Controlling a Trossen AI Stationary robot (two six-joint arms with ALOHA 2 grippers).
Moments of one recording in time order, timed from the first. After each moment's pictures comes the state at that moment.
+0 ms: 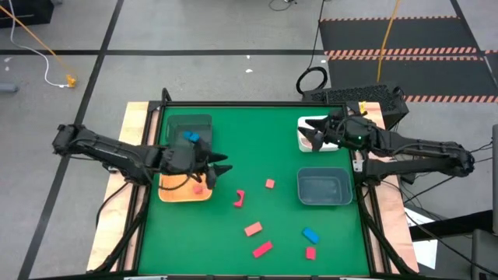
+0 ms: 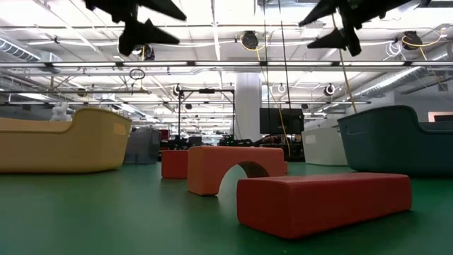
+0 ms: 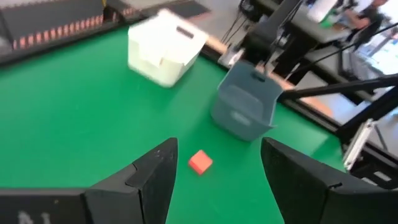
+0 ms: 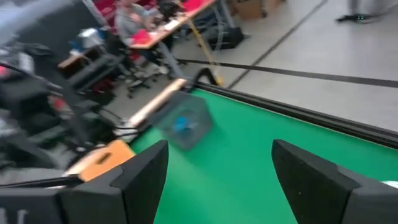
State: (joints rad) left arm -0.18 1.12 0.76 -0.03 -0.37 -0.58; right arm -0.17 0.76 0.69 -0.19 0.31 0.59
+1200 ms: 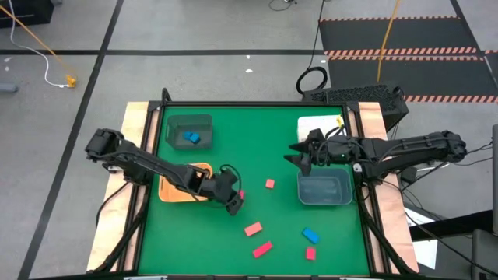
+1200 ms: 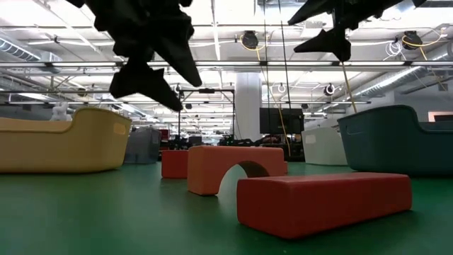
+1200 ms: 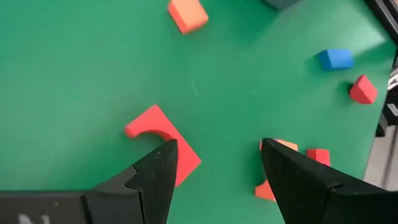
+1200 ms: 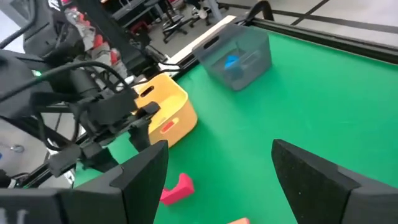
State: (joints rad) left arm -0.30 1.59 0.99 -0.26 -0.16 -1.00; right arm 0.05 0.94 0.69 -0.13 0.26 0.64
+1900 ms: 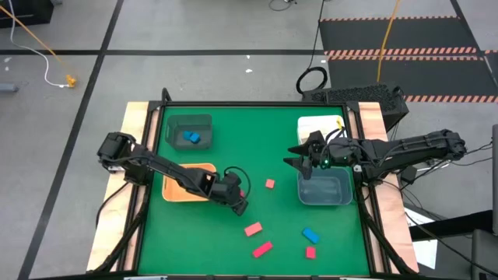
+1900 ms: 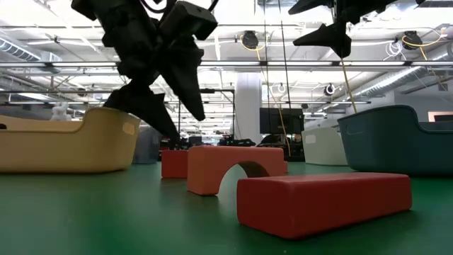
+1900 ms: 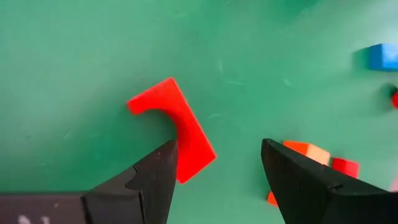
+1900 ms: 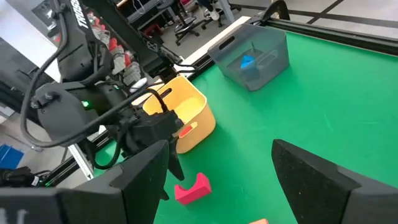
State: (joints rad) left arm -0.28 1.72 1.05 -0.32 -0.10 -1.15; right arm 0.09 0.94 0.69 -0.10 0.26 0.67
